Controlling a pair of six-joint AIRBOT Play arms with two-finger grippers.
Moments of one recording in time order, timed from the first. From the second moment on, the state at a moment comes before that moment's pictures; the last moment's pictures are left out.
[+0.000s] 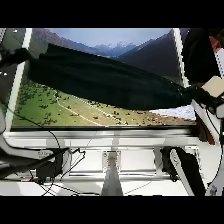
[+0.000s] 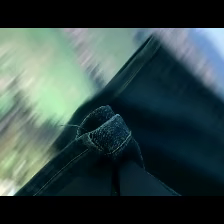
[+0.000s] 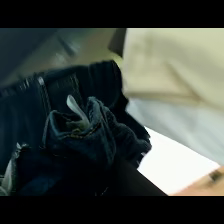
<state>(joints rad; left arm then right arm) 0.31 -1.69 1.56 1.25 -0.63 -1.45 -0.38 -0.75 0.64 -1.60 0.75 2.05</state>
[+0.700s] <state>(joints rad) 0.26 -1.96 1.95 1.33 -0.72 -1.63 -0.38 -1.06 0.67 -1.53 0.15 2.23</state>
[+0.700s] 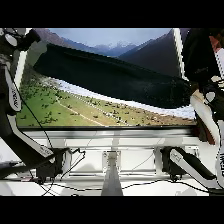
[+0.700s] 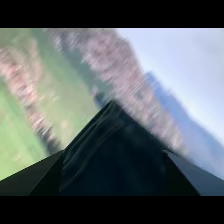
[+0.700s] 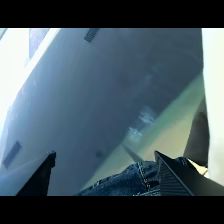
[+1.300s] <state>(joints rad) 0.37 -1.96 1.78 1.23 -1.08 -1.67 -0.29 -1.07 0.76 -1.52 0.38 1.84</state>
